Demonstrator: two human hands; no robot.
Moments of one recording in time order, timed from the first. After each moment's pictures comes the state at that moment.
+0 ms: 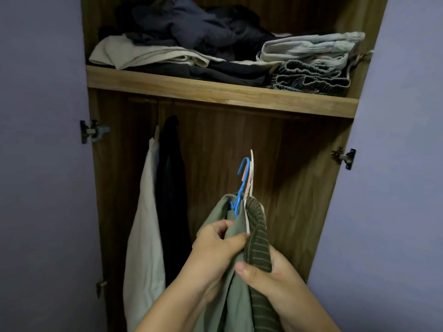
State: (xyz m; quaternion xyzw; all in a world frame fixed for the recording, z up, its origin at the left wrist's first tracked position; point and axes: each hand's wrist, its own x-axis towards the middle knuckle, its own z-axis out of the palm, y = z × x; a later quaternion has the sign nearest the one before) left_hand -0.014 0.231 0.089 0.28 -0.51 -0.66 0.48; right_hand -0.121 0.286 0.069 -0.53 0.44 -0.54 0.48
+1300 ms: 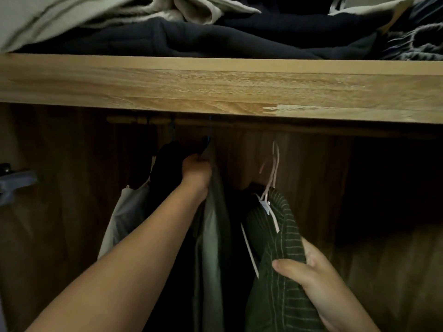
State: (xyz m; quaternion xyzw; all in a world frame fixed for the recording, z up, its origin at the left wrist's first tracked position) left_hand -0.081 -0.242 0.193 0.41 -0.46 -0.44 0.65; right_hand -0.227 -0.061 0.113 -0.49 0.46 -0.56 0.48
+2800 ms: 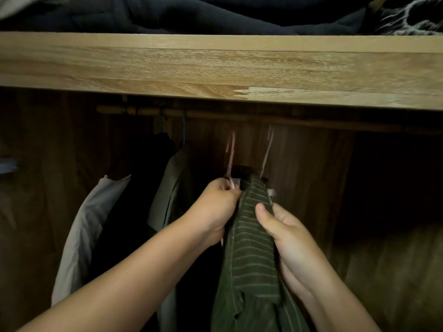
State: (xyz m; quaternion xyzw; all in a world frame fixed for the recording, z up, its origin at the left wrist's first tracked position) left_hand -0.120 -0.132 0.171 0.33 -0.56 -0.56 0.51; right_hand -0.231 -0.092 0.134 -0.49 0.33 -0.58 0.56
